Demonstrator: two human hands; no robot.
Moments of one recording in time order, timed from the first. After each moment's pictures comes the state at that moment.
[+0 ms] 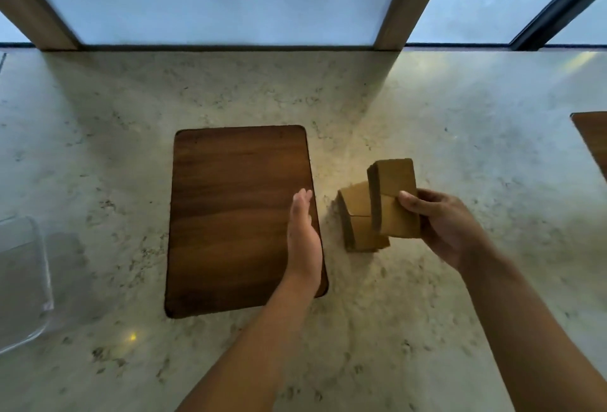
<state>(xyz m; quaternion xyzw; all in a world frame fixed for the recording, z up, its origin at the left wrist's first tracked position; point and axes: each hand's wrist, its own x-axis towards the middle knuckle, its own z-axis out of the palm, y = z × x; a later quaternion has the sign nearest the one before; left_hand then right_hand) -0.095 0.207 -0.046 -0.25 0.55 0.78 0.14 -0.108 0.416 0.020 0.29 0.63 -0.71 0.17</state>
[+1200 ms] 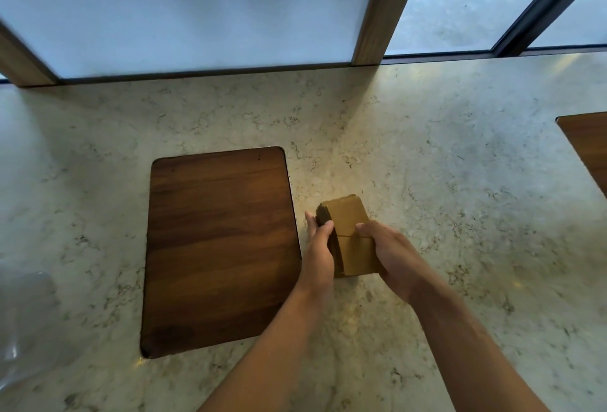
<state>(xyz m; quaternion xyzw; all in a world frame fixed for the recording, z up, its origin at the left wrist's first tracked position) -0.111 0.263 -0.050 -0.25 0.54 0.76 0.26 -0.107 0.389 -0.013 0.28 0.67 -0.65 0.23</state>
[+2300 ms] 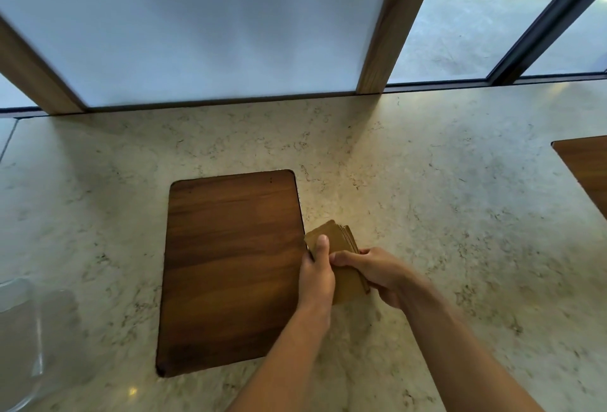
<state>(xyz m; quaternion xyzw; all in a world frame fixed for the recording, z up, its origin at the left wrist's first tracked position) -0.111 0.244 -0.034 -0.34 0.57 0.71 0.26 -0.126 0.372 -0.024 0.28 0.69 -0.56 0.35</state>
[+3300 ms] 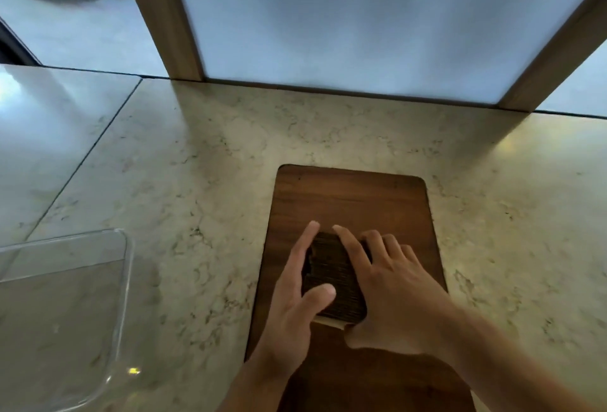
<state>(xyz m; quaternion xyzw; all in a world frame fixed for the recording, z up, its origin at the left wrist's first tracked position) -0.094 0.019 -0.112 -0.02 0.68 0.73 0.01 -0.153 0.188 -0.066 -0.25 0.95 -0.08 0.17</state>
